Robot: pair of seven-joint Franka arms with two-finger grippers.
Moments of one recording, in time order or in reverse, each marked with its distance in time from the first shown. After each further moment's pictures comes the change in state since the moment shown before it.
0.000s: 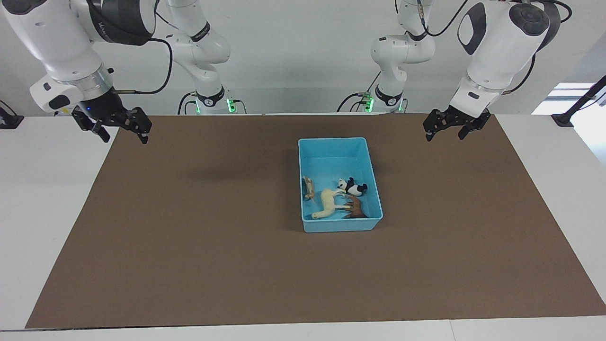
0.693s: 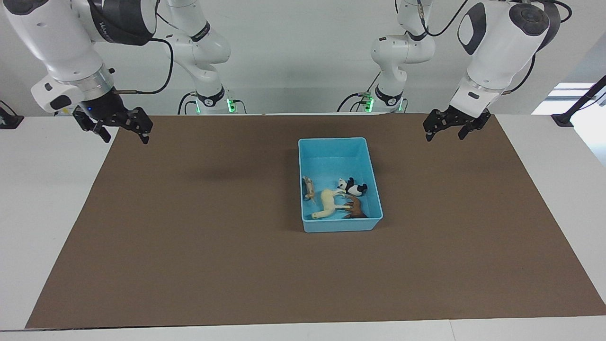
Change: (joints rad) left arm 0.000 0.000 0.000 0.000 0.000 0.000 0.000; right arm 0.002 0.000 0.004 -0.001 0.000 0.000 0.000
